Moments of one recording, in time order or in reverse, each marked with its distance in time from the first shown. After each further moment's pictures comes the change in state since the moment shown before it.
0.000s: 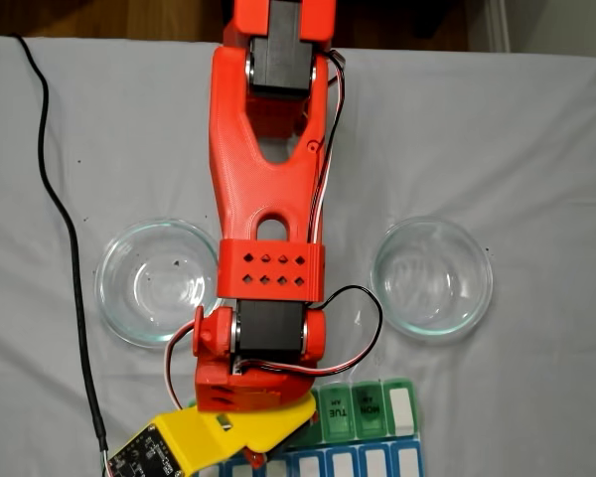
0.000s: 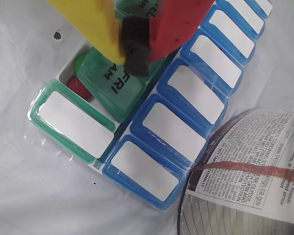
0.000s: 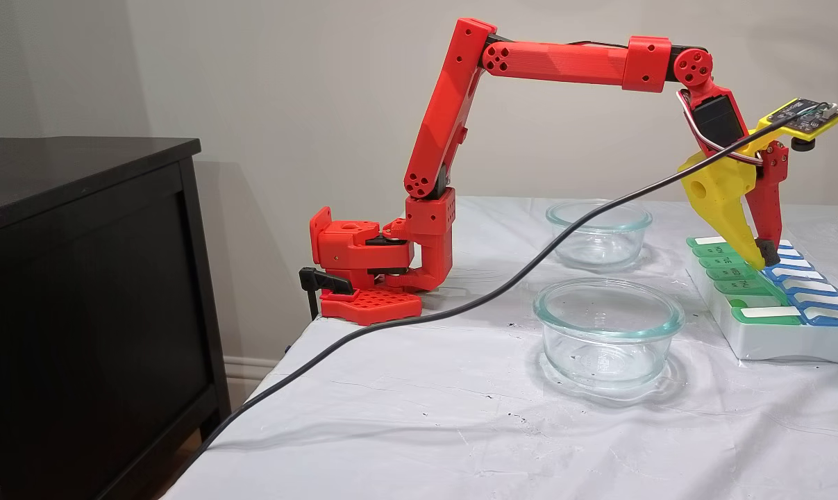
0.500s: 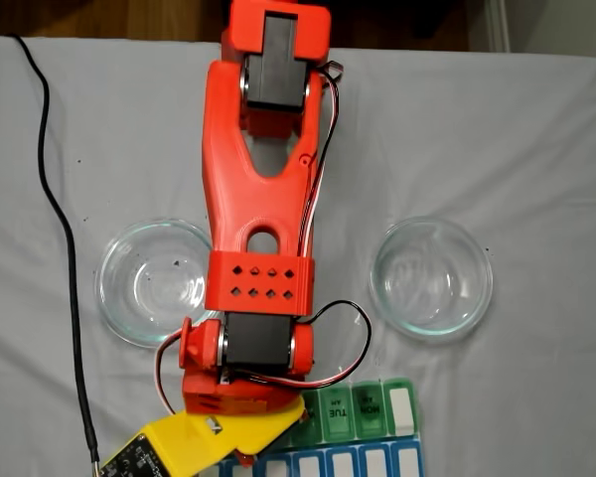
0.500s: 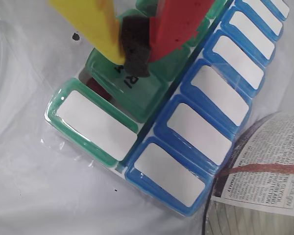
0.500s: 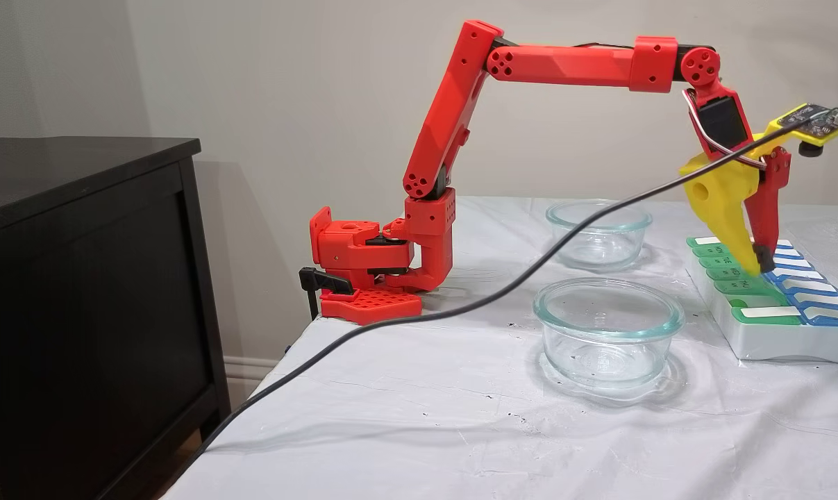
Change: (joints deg) arm 1.8 -4.1 -5.4 7.2 -1.9
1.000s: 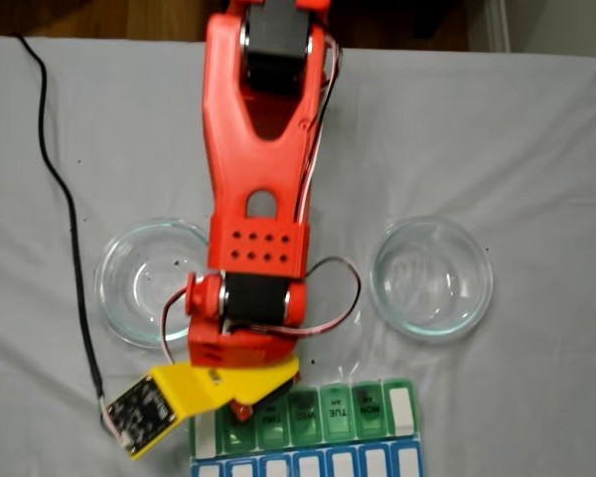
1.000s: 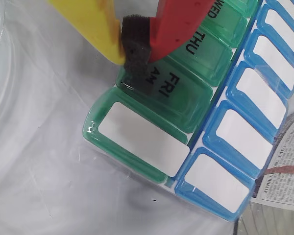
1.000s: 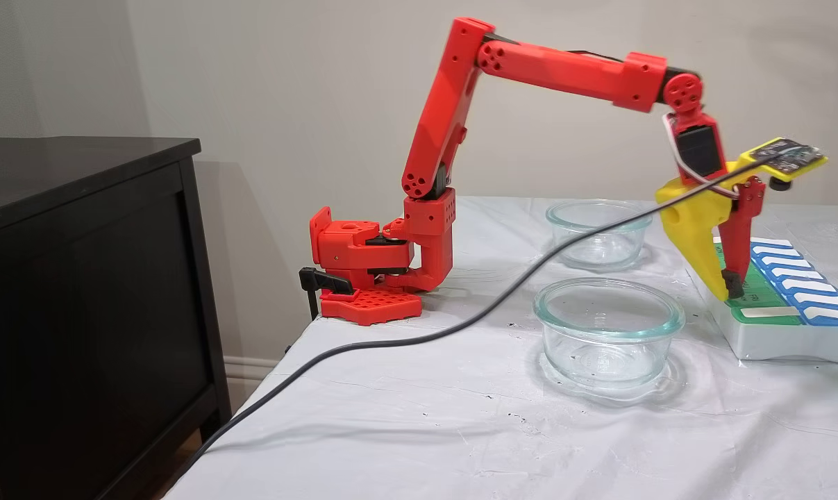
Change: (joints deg) arm -0.4 11.5 31.1 -20.0 1.2
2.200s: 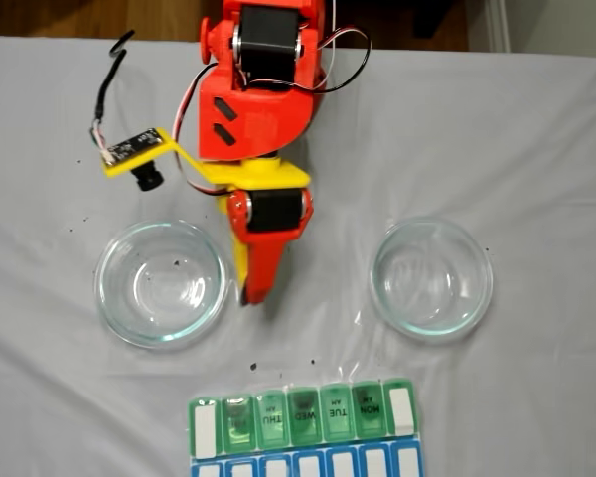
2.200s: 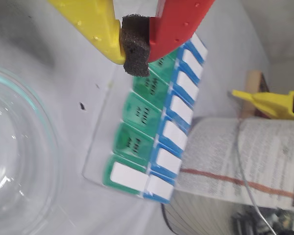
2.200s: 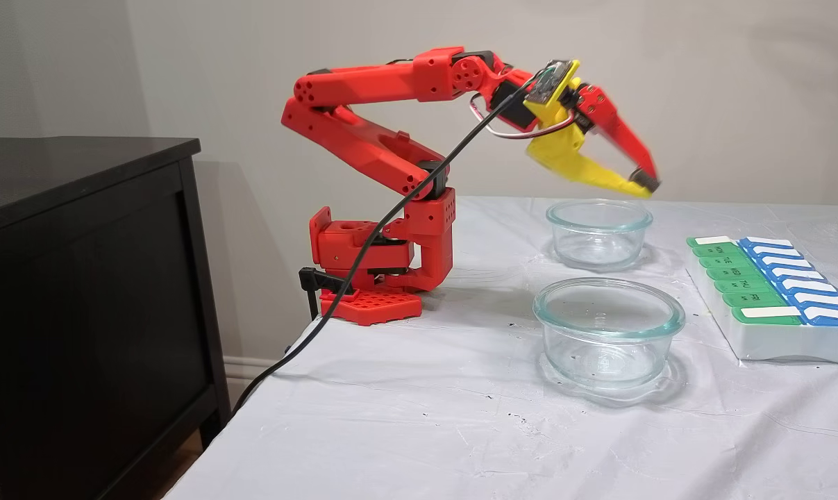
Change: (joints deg) arm -0.9 78.9 53.0 -4.7 13.8
